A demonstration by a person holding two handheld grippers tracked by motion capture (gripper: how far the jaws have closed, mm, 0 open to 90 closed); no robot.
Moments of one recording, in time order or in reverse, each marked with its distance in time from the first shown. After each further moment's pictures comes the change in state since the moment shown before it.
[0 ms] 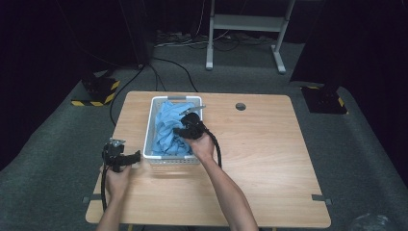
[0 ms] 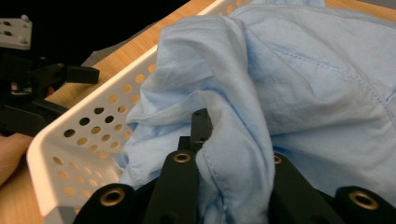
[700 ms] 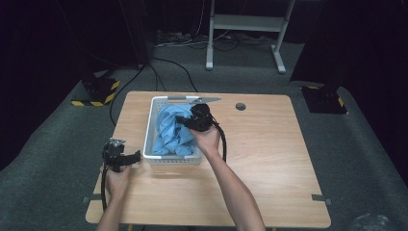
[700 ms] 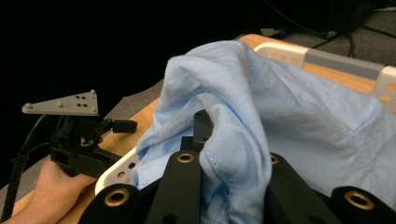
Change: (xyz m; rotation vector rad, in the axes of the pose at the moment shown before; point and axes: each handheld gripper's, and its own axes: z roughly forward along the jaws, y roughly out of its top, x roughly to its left) left arm 0.000 0.000 0.000 -0.002 -0.002 0.003; right arm -0.005 0.021 -0.049 -0.184 0.084 0.045
